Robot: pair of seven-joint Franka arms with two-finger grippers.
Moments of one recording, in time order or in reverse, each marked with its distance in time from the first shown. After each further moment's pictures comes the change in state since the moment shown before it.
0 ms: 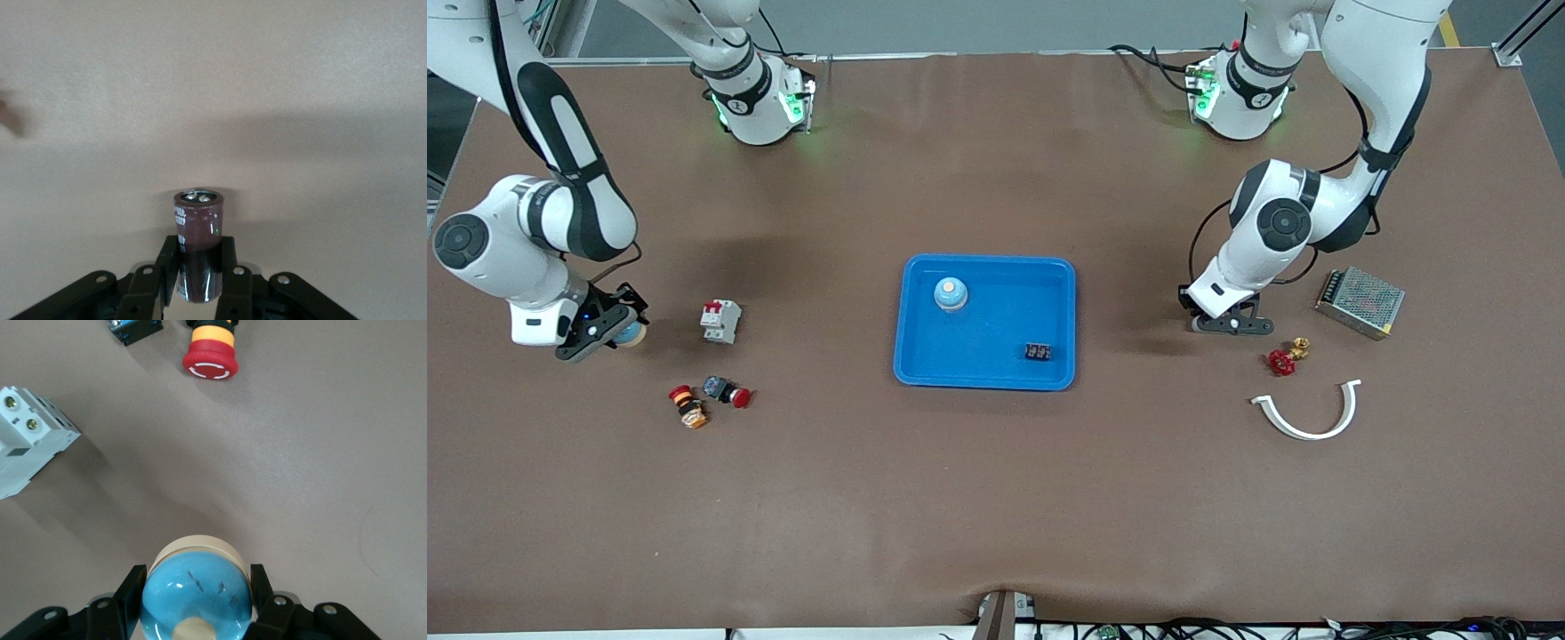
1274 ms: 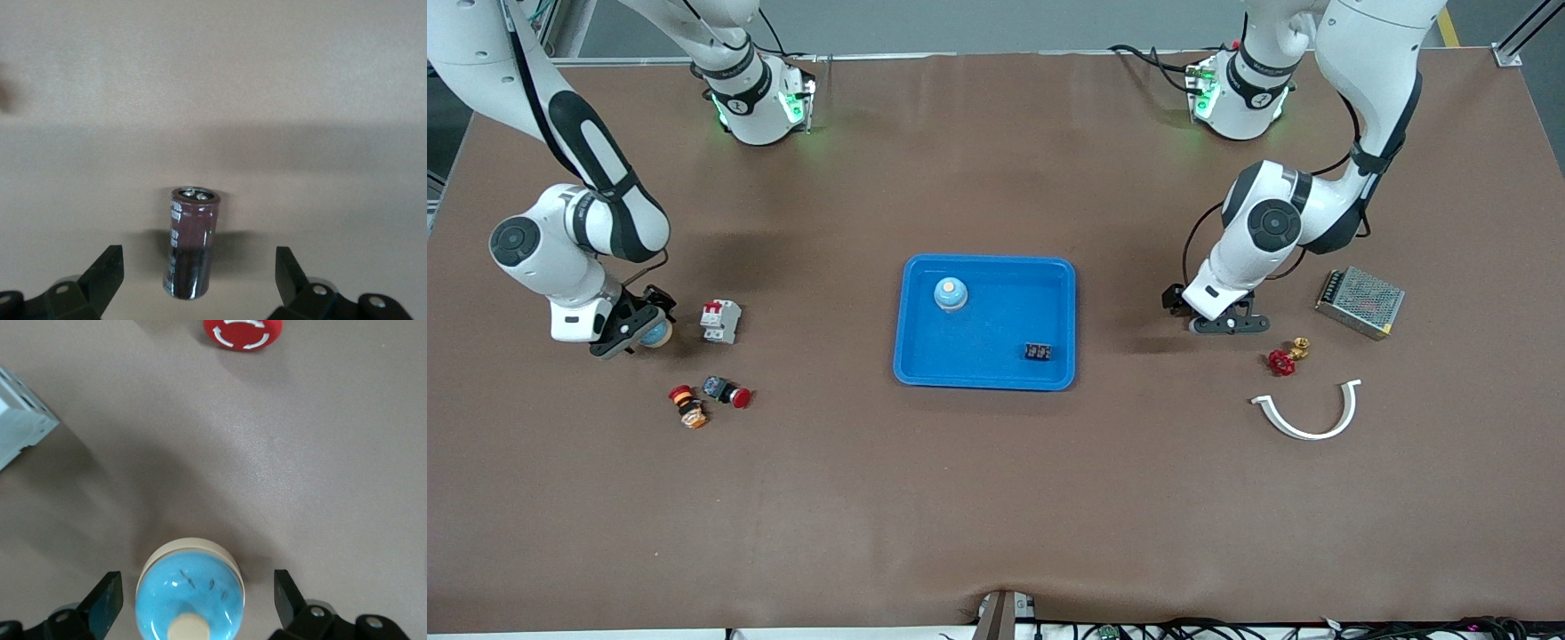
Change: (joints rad) left arm -0.019 0.008 -0.002 0.019 0.000 -0.023 -0.160; right arm -0.001 0.068 0.002 -0.046 0.000 0.129 0.003
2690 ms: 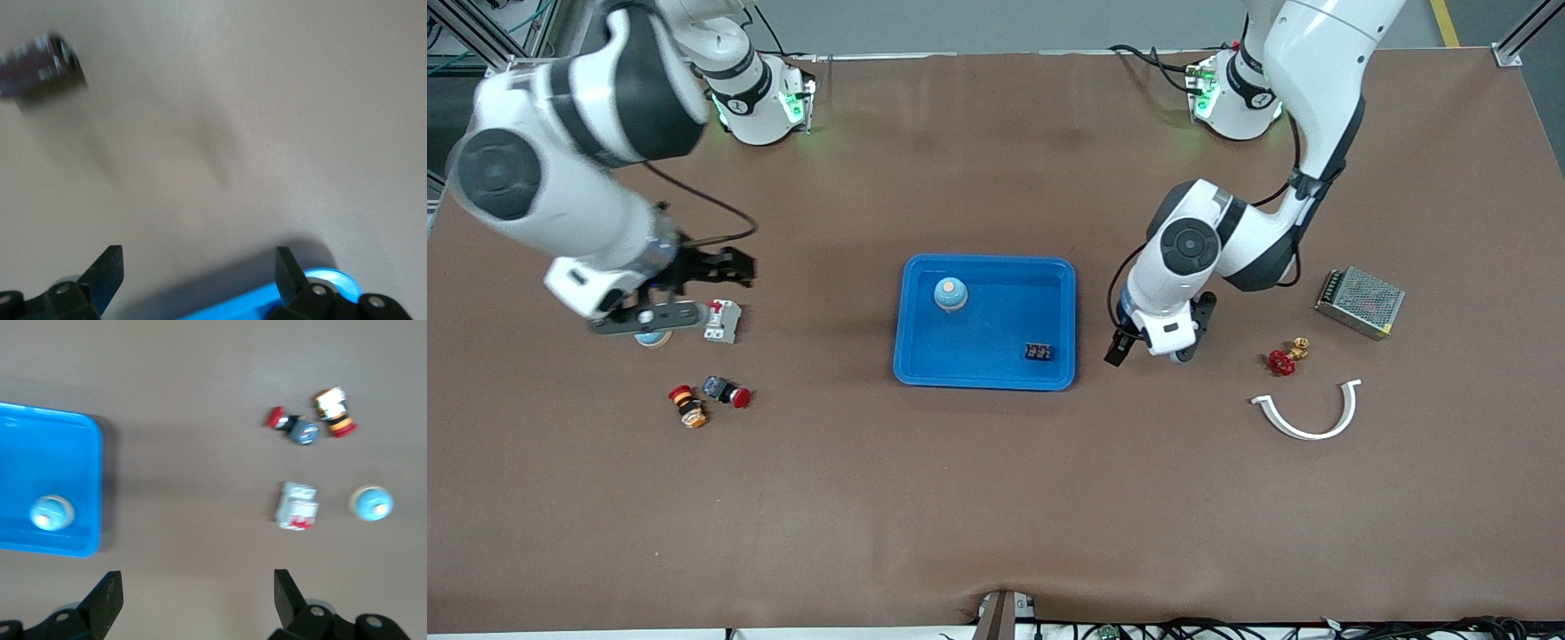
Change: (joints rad) left arm -0.162 0.168 -0.076 0.431 -0.016 -0.208 -1.279; right arm 0.551 -0.227 0.037 0.626 0.094 -1.040 1.225
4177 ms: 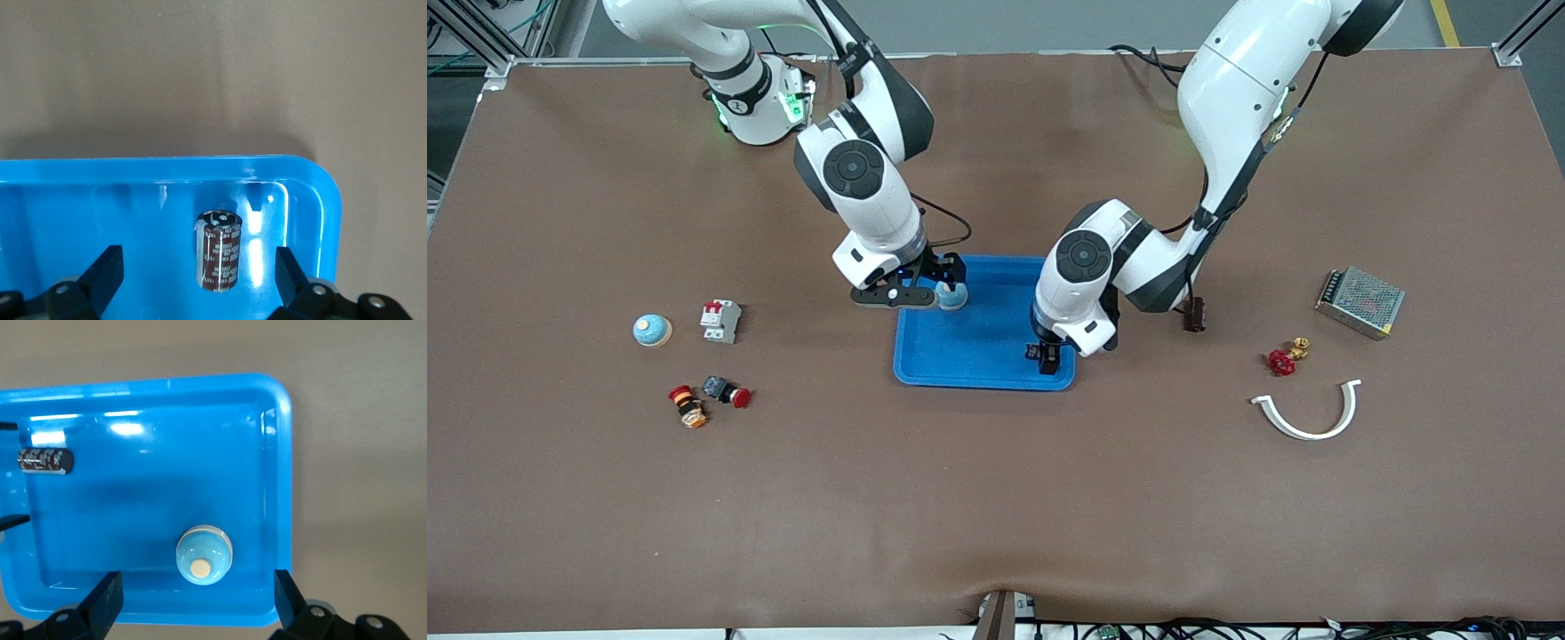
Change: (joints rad) left arm -0.217 0.227 0.054 0.263 0.012 0.001 -0.497; right arm 0.389 0.189 -0.005 -0.260 0.080 0.644 0.464
